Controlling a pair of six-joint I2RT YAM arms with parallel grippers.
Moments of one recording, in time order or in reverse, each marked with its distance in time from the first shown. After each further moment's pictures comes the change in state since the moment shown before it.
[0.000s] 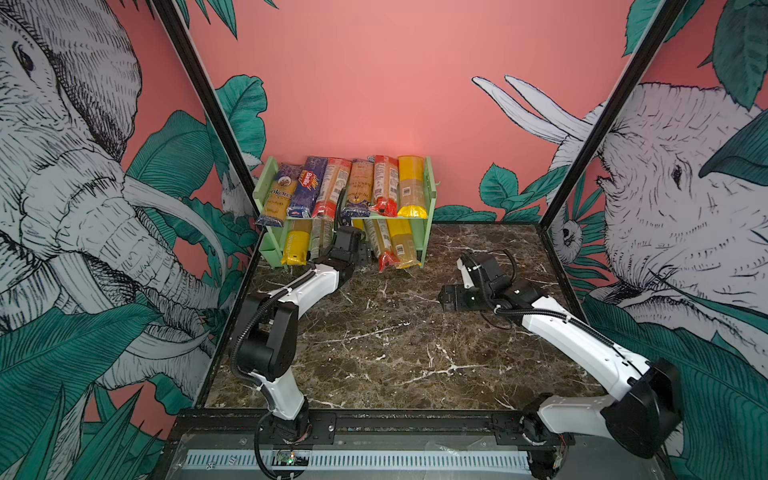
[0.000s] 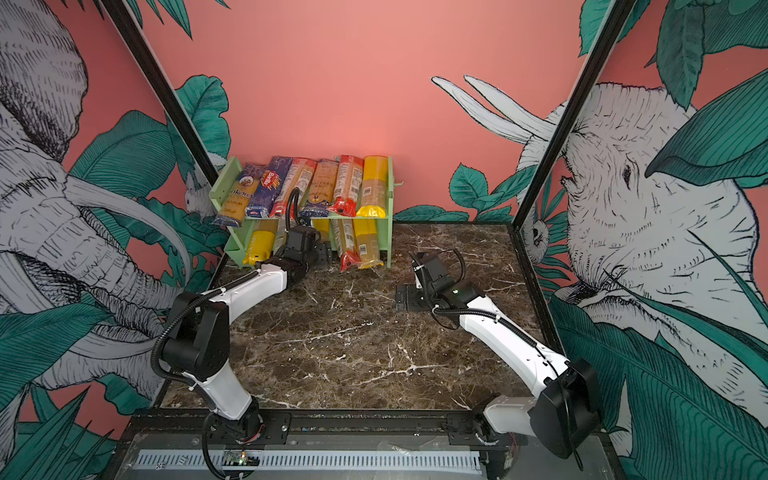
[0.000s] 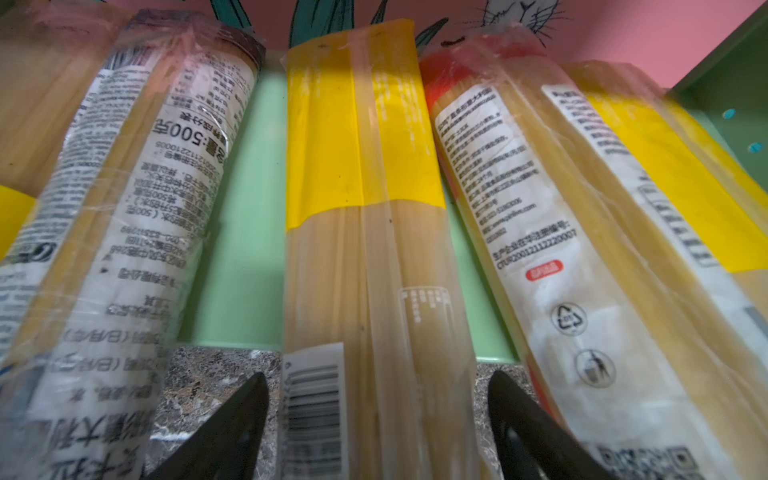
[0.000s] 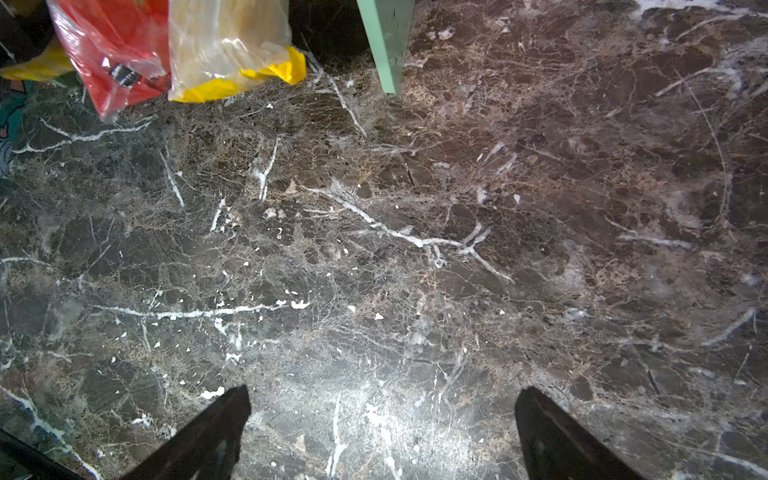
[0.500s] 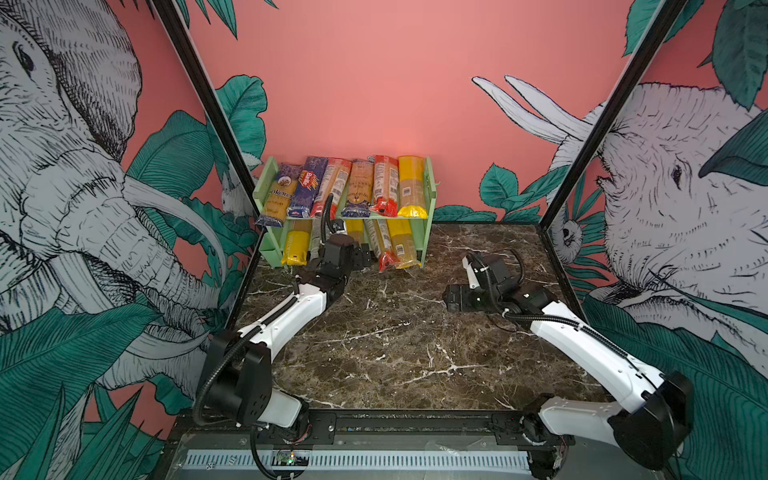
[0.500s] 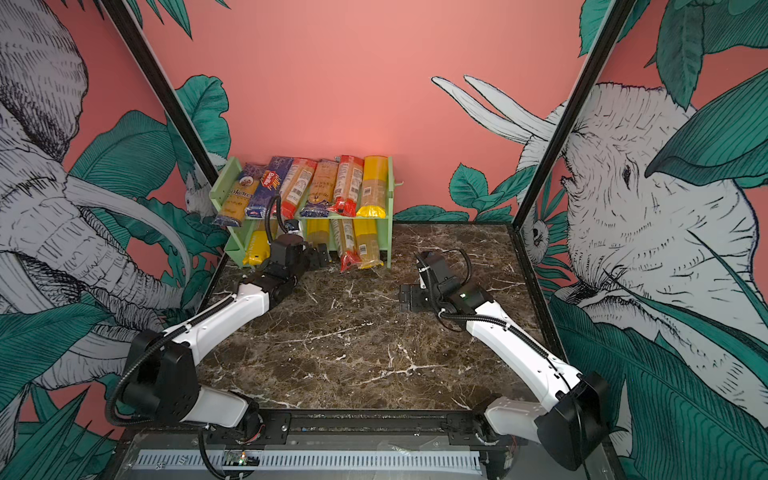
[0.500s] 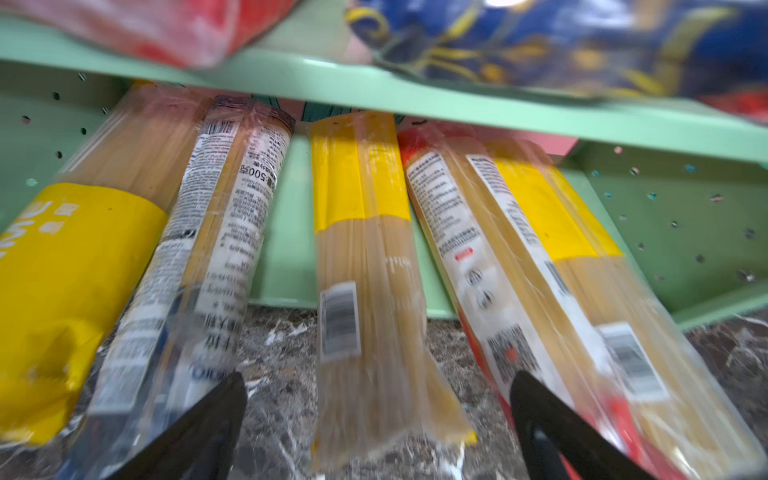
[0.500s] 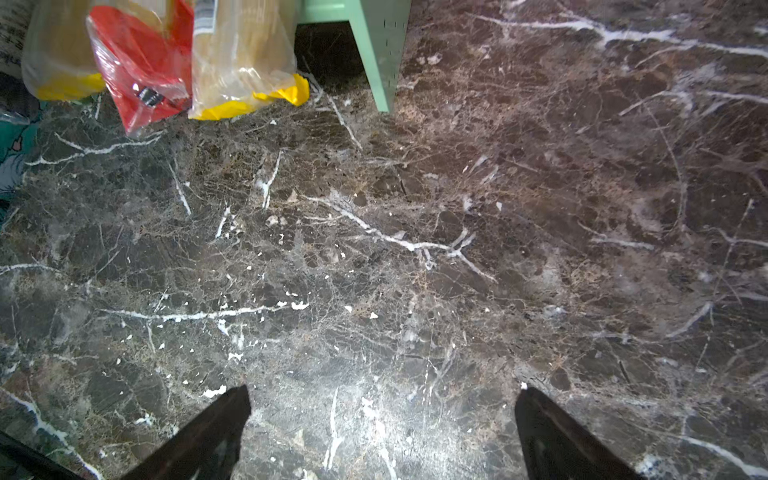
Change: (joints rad) left arm -0.074 -0.307 -0.203 0.033 -0.047 -0.016; right arm 0.000 -0.071 0.000 -0.028 0.037 -0.007
